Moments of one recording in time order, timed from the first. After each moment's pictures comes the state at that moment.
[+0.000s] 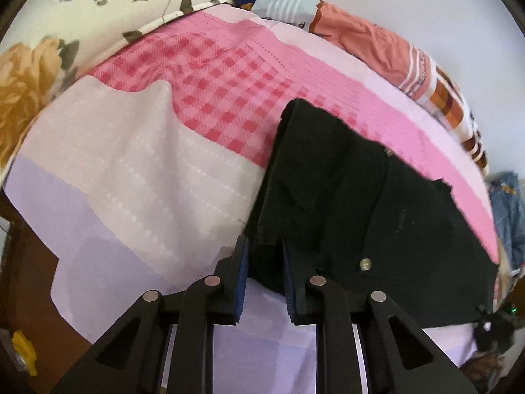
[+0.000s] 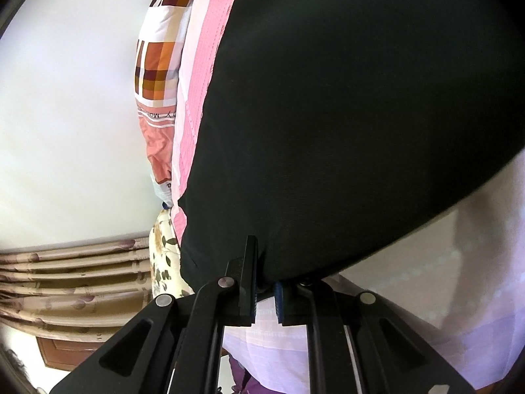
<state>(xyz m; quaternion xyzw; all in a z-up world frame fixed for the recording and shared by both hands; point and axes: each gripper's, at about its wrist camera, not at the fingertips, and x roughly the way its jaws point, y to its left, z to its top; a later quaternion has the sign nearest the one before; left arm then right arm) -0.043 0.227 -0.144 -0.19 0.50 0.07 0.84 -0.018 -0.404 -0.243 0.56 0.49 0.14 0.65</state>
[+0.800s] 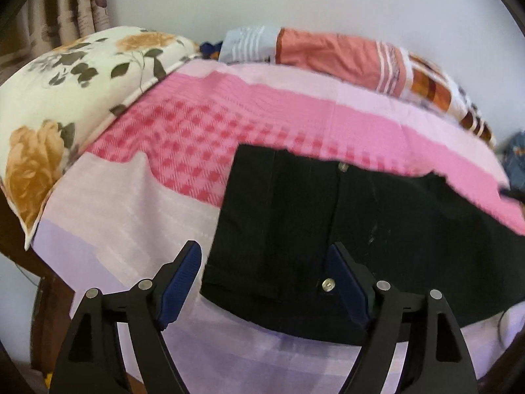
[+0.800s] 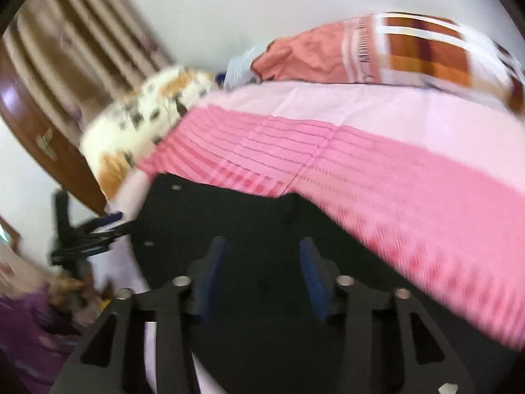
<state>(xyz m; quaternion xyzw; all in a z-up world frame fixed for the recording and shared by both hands) -0.031 0.167 -0.118 -0.07 0.46 0.10 0.88 0.166 -0.166 -0.116 0.00 0.46 0.39 0.79</state>
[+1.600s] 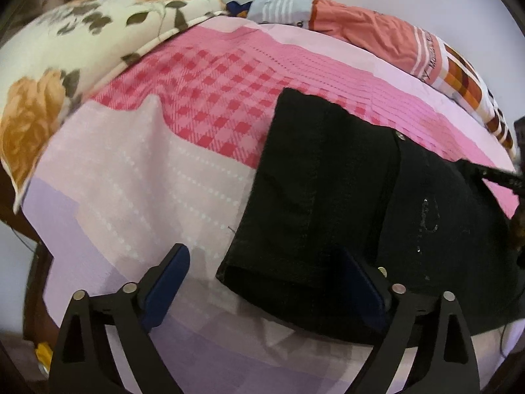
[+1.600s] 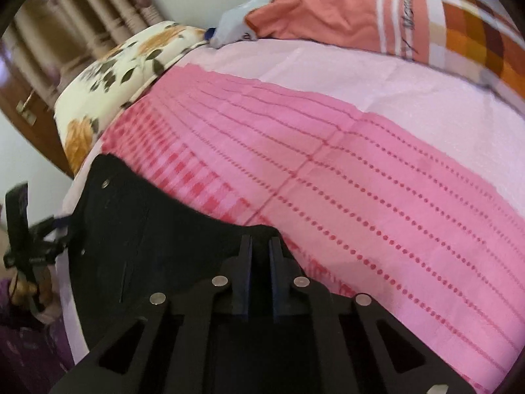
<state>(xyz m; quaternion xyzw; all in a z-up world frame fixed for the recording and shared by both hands) -0.028 0.197 -0.158 -0.13 0.50 0.13 0.85 0.234 -0.118 -0.188 -0.03 0.49 0.40 0.77</state>
